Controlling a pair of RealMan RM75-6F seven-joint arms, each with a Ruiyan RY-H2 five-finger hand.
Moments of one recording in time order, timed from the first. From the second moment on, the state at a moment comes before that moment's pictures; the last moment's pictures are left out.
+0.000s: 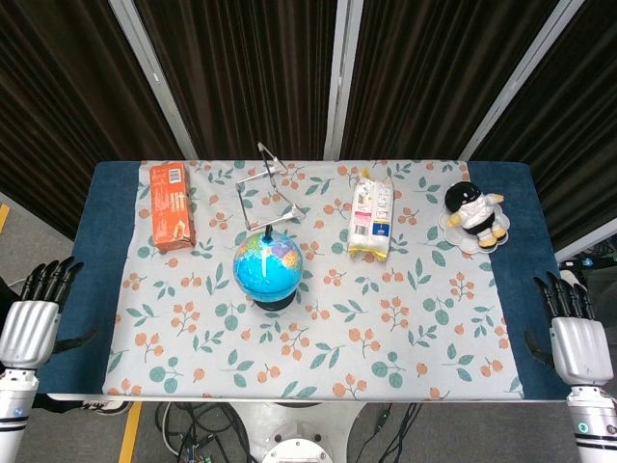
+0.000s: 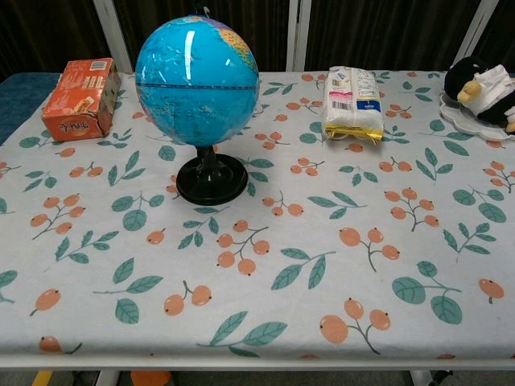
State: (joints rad) left arm -0.13 -1.18 -0.06 -1.55 1.52 1.50 -0.01; right arm 0.08 -1.14 0.07 -1.59 -1.45 1.45 -0.10
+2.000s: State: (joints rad) left arm -0.51 -1.34 -0.07 -1.69 1.76 1.25 -0.01; right arm 0.09 -1.17 0.05 -1.50 -1.48 1.43 -0.01
